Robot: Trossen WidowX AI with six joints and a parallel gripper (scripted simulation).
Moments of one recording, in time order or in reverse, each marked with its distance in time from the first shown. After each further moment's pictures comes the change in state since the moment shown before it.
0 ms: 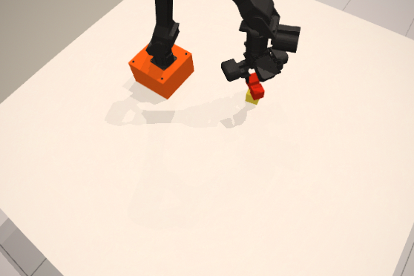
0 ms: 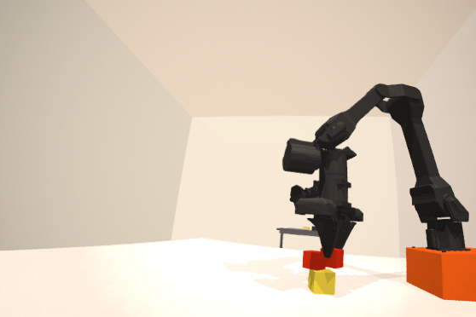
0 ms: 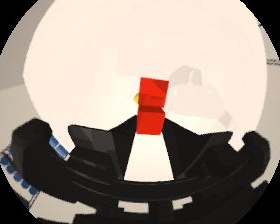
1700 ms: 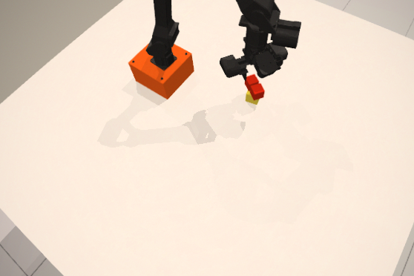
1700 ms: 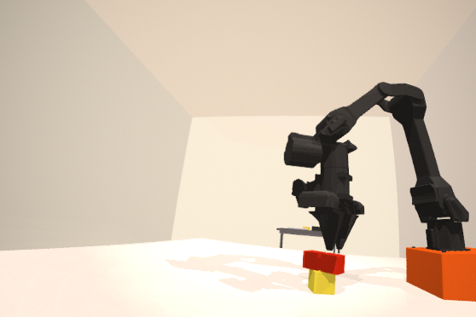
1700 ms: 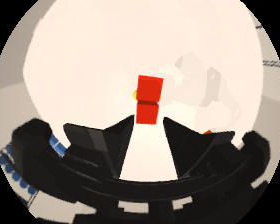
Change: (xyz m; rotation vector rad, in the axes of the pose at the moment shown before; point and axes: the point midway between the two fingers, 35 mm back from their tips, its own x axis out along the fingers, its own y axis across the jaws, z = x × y) arm -0.014 -0.003 -0.003 -0.013 0.006 -0.018
